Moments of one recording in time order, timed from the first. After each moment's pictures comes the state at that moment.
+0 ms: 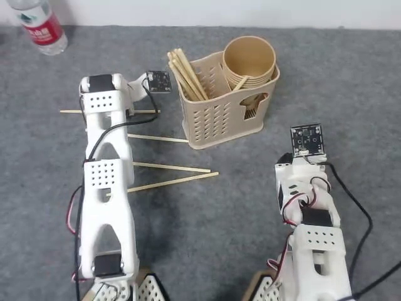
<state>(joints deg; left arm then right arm) -13.5 84.2 -89.2 89.4 -78.5 0.5 -56.5 82.6 21.0 10.7</state>
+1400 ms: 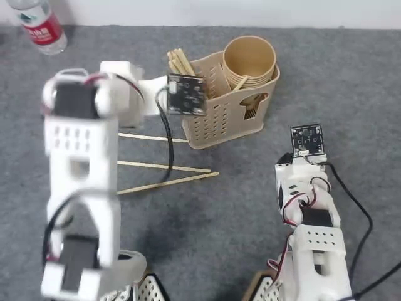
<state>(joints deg) 2.7 -10.9 -21.6 98.4 -64.9 0.5 -56.5 82.8 21.0 10.7</state>
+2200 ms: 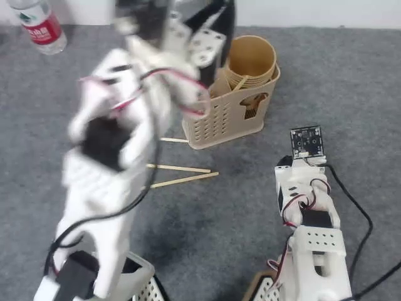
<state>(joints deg) 22.7 -17.9 -13.6 49.0 17.5 0.4 -56.5 83.7 21.0 10.7</state>
